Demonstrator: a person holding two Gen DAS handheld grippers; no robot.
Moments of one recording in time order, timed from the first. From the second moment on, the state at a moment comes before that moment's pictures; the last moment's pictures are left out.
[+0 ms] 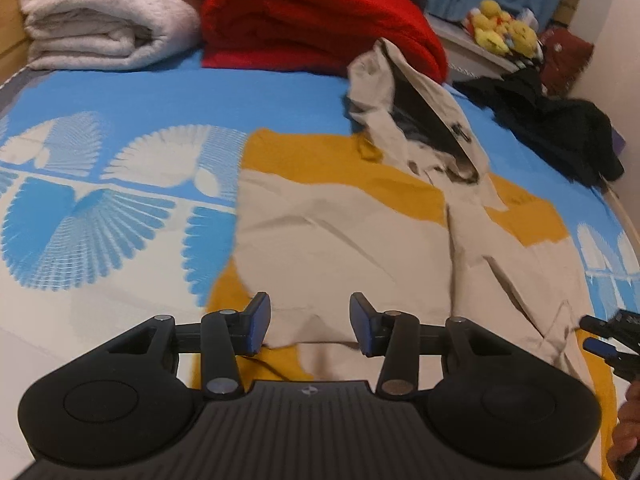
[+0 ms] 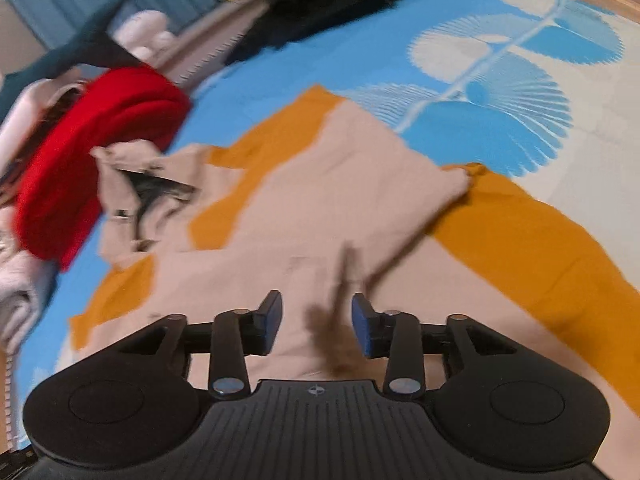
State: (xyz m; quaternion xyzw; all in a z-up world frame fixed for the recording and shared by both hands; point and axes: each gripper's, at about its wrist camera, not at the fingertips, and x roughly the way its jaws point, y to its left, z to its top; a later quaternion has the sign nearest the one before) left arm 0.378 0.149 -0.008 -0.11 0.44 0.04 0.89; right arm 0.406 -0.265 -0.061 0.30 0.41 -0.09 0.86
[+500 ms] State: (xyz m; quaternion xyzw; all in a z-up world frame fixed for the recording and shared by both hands) left arm 0.384 0.044 -0.033 -0.09 0.43 -0.16 0.88; right arm 0.411 -0.245 -0.051 0.33 0.35 0.04 0.88
